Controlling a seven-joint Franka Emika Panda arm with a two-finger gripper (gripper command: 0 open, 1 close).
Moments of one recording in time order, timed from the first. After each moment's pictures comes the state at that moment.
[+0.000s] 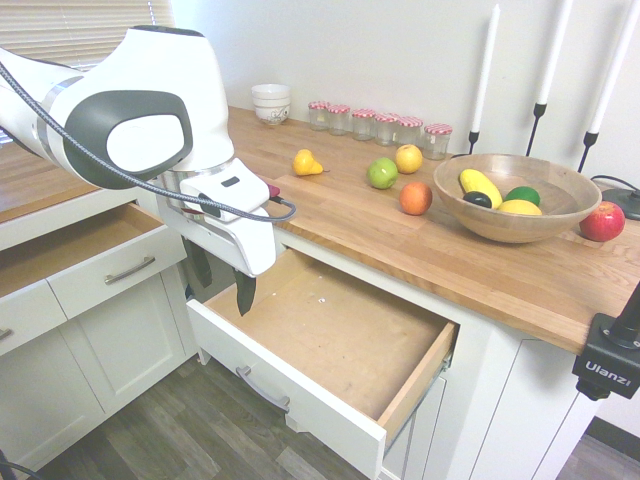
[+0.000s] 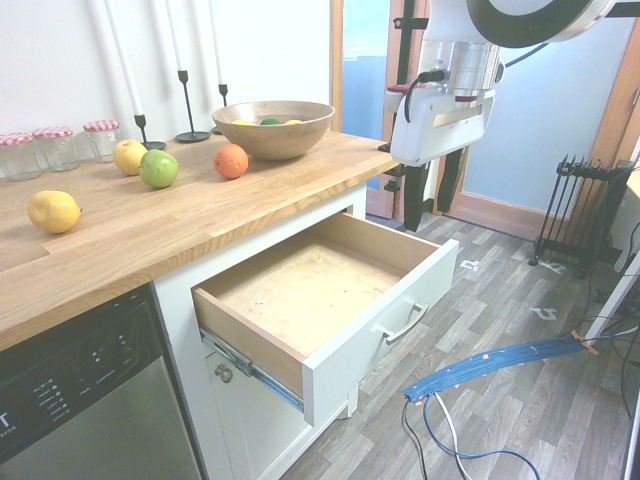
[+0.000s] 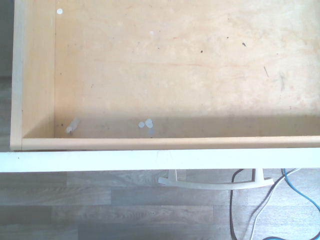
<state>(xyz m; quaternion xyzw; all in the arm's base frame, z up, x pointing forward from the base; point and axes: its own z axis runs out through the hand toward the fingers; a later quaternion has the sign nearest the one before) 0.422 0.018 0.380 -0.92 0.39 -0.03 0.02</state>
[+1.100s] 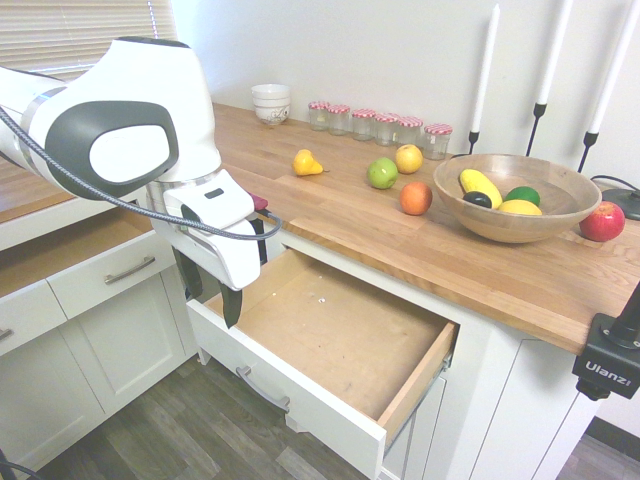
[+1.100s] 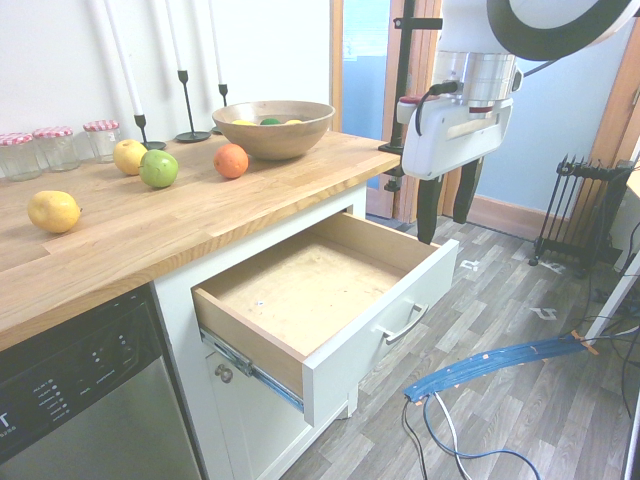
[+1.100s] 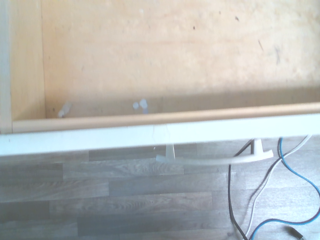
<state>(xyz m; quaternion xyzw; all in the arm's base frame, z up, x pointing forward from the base) 0.395 0.025 0.370 -0.91 0.42 -0.02 0.01</state>
